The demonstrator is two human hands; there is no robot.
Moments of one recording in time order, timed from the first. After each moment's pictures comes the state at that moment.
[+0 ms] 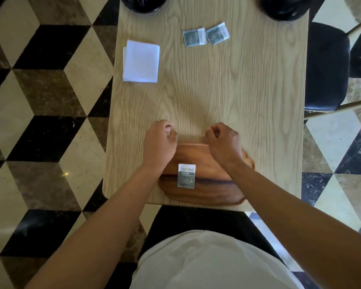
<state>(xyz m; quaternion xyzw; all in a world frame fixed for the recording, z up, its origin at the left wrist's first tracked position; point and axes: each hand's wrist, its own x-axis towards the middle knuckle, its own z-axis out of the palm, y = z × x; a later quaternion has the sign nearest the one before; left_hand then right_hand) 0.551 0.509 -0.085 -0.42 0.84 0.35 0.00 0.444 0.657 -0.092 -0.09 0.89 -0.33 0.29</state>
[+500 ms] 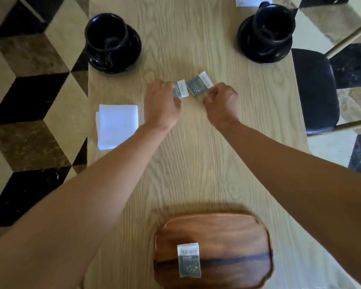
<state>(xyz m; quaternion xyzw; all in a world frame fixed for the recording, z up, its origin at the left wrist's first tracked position) 0.306 0.388 -0.121 -0.26 0.94 0.24 -0.03 0.226 0.532 -0.126 -0.08 0.93 -0.33 0.13</state>
